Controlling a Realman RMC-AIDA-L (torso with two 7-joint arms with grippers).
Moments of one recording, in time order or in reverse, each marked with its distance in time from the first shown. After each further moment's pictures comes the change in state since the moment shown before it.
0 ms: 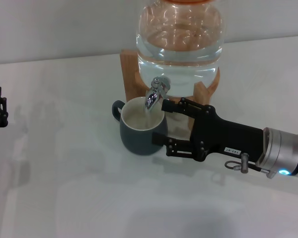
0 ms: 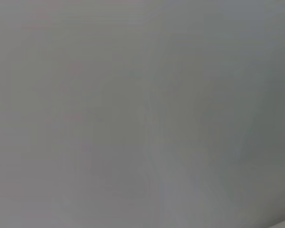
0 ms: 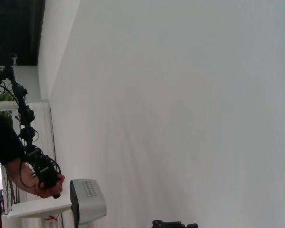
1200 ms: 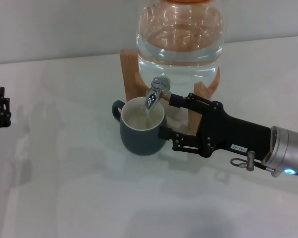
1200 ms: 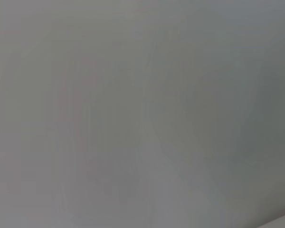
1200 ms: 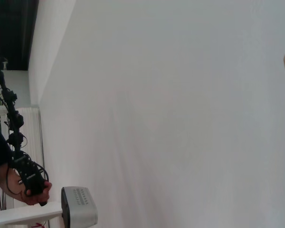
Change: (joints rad) left arm -0.008 -0.001 0.003 -0.001 0.000 -0.017 0.000; right arm -0.036 0.000 0.002 -0.036 0.027 0.007 -0.002
